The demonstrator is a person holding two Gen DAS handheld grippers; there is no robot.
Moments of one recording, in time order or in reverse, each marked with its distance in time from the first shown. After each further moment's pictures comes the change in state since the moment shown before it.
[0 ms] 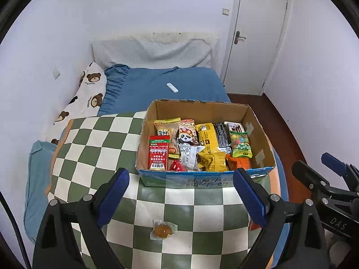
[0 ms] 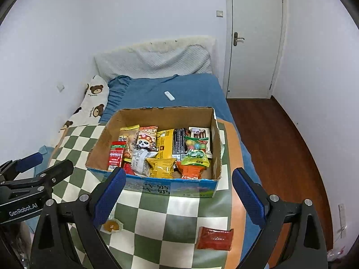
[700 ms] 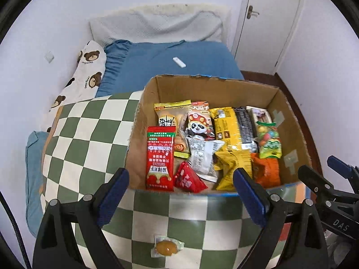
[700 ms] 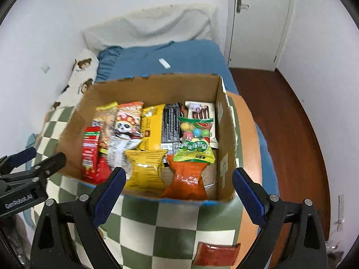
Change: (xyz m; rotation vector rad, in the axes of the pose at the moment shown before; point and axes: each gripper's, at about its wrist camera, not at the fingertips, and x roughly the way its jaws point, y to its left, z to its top) left arm 0.112 0.005 0.023 -0.005 0.174 0.040; right arm 0.139 -0.014 0.018 0.013 0.213 -0.012
